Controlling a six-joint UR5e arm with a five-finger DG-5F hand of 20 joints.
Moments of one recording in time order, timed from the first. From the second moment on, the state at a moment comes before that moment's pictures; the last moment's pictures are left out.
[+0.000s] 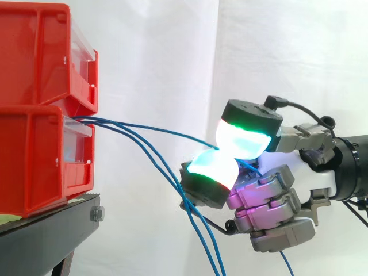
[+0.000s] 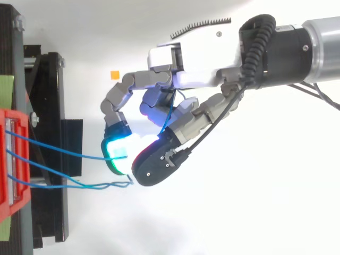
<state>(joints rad) -0.01 -2.33 -1.12 -2.92 -1.74 -0.04</state>
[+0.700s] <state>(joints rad) 0.00 -2.33 -1.17 -2.87 -1.72 0.07</state>
